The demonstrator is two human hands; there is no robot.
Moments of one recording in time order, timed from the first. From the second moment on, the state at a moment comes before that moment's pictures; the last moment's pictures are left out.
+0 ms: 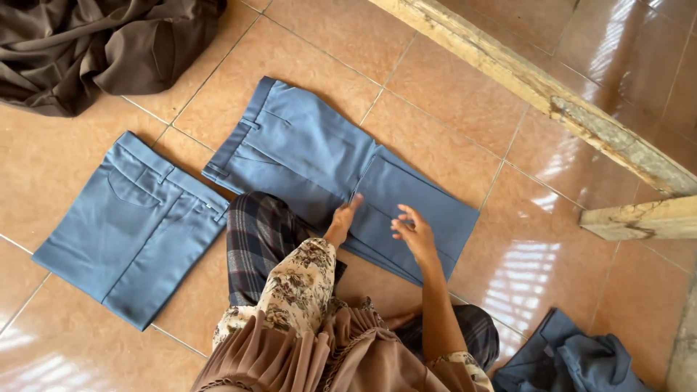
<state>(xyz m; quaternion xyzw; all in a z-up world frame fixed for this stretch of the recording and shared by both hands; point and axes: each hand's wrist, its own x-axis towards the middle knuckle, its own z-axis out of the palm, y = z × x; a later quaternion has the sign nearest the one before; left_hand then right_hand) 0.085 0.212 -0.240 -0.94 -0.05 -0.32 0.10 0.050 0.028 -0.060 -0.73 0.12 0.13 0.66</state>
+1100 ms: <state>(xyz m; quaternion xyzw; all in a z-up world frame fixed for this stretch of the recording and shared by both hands) 0.014 0.086 -0.225 -0.82 0.19 0.29 -0.46 -0.004 -0.027 0.096 -0.67 0.25 -0.16 0.68</state>
